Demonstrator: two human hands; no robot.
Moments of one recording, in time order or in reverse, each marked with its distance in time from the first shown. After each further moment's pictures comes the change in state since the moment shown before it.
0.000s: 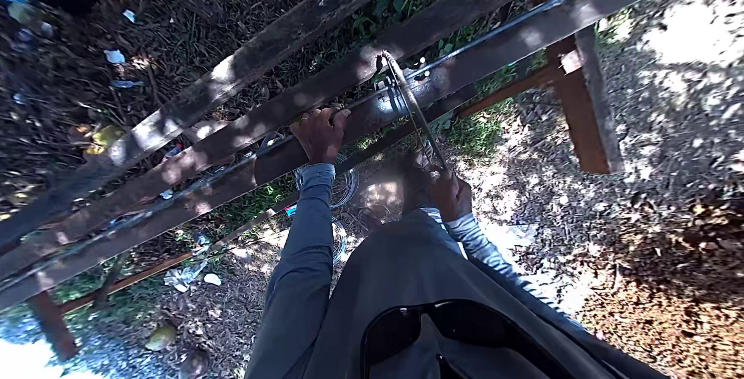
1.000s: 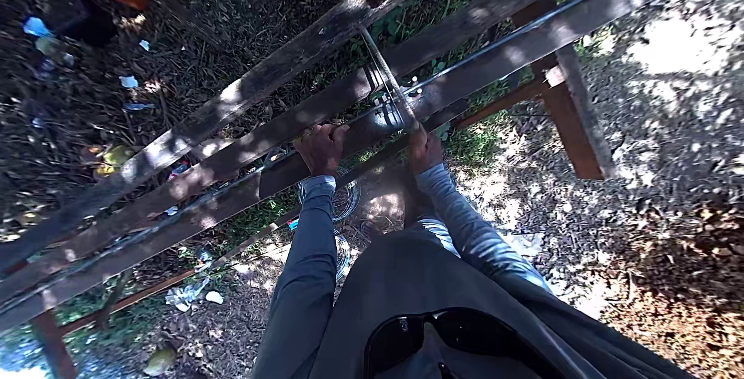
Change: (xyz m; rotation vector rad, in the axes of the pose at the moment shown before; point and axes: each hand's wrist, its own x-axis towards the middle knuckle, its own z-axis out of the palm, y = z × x) left_hand 0.001 0.005 -0.008 -0.009 -0.013 -0.012; right_hand 0.105 -0.066 0.038 -0.095 -0.010 -0.004
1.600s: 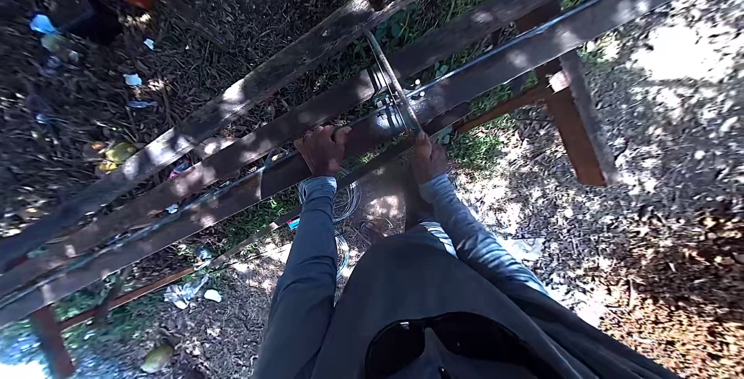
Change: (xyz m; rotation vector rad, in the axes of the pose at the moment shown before) left_hand 0.000 -0.003 0.001 0.002 0.003 0.006; right_hand -0.010 0.011 0.002 0.011 0.029 -0.009
